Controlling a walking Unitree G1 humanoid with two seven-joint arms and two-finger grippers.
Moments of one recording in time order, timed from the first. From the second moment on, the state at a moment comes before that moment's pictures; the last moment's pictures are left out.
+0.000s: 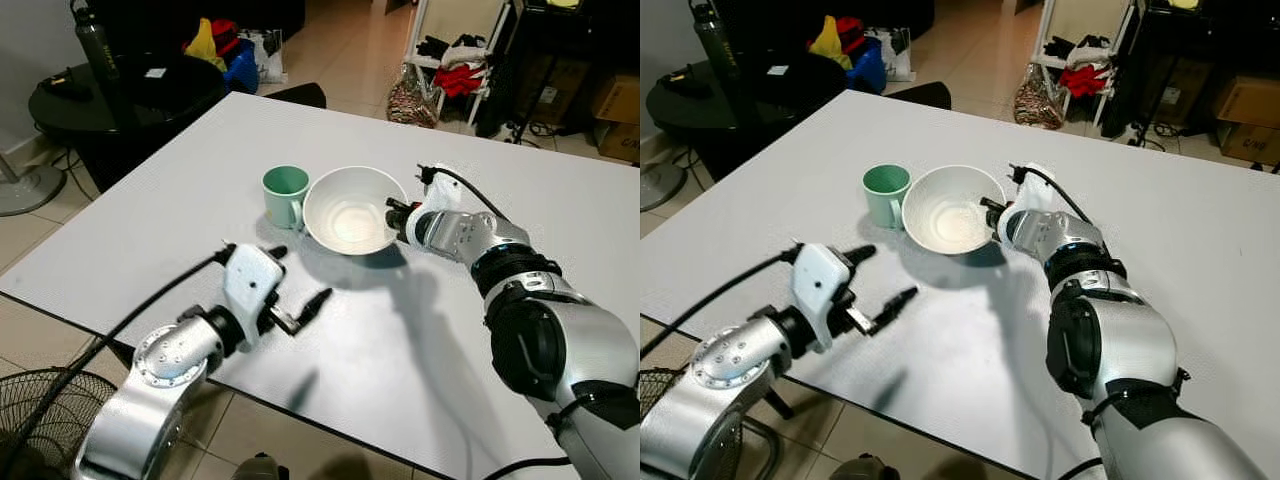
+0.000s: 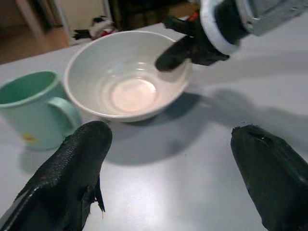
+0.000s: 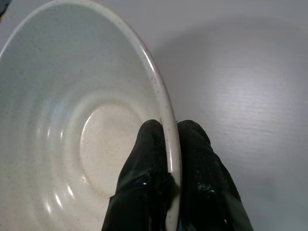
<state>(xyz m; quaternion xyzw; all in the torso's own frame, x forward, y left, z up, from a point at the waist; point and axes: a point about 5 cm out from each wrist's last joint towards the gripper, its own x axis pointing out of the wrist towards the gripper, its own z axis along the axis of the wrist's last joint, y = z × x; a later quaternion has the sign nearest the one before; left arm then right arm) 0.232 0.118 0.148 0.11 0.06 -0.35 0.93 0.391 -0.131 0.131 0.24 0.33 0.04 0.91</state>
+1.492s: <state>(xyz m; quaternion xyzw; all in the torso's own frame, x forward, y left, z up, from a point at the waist) 0.234 0.113 0.152 0.11 0.06 -0.36 0.92 0.390 -0.152 0.131 0.27 0.33 0.00 0.91</state>
